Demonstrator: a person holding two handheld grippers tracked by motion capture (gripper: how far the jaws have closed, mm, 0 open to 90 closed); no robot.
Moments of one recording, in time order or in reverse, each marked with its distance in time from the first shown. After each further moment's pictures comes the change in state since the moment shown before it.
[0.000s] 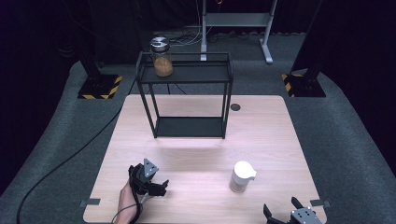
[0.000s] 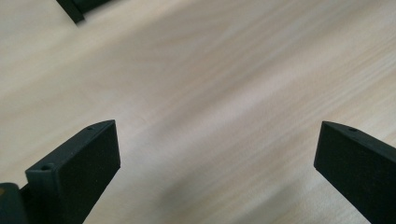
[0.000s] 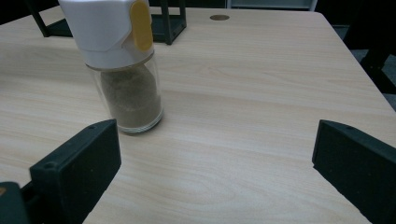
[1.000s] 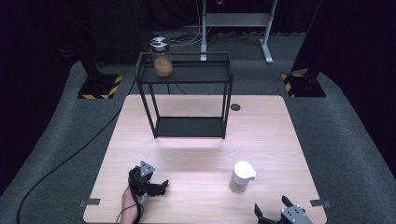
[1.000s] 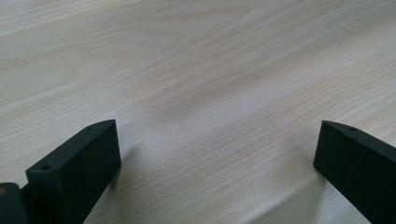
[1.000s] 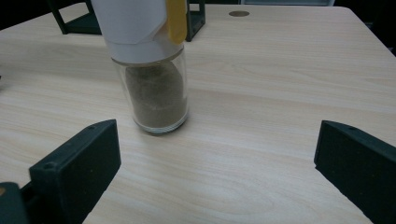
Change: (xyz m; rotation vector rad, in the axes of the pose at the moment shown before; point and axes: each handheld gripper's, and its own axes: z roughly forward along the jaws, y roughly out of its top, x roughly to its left) left arm 0.015 -0.018 0.017 -0.036 -0.032 -0.130; right arm 0.010 -0.004 0.014 0.001 0.053 0.000
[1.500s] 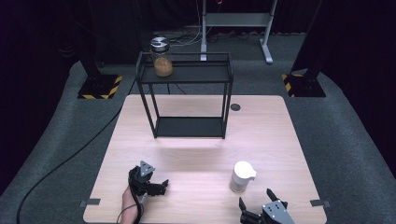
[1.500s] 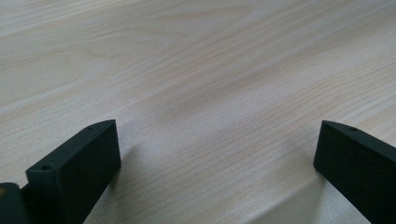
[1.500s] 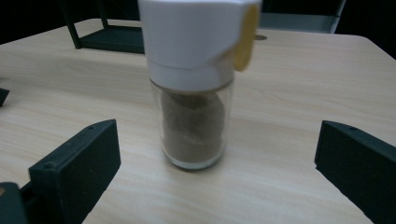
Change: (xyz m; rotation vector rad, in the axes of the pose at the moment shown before) left arm 0.000 0.000 0.000 0.001 0.004 -0.002; right arm 0.036 -0.011 0.035 -0.096 0.008 -0.054
